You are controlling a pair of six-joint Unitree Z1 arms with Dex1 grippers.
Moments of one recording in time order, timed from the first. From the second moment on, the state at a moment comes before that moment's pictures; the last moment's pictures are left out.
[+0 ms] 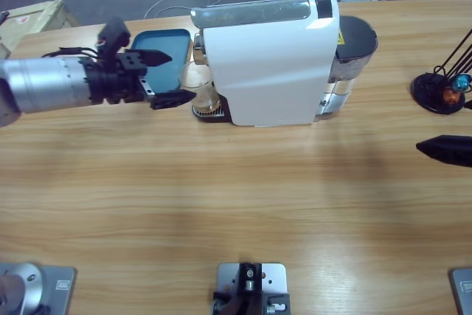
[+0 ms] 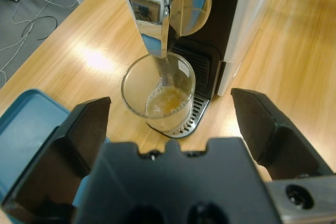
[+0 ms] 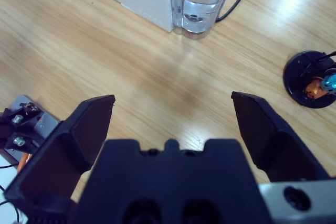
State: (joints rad) arm 0 -0.56 1.68 -0.62 -0.51 -0.41 0.41; arm 1 0.81 1.09 -0.83 0.57 -0.11 0.21
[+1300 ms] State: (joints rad) arm 0 -0.56 1.90 -0.65 -0.69 -0.47 0.42; arm 1 0.81 1.12 -0.82 0.56 -0.07 0.22
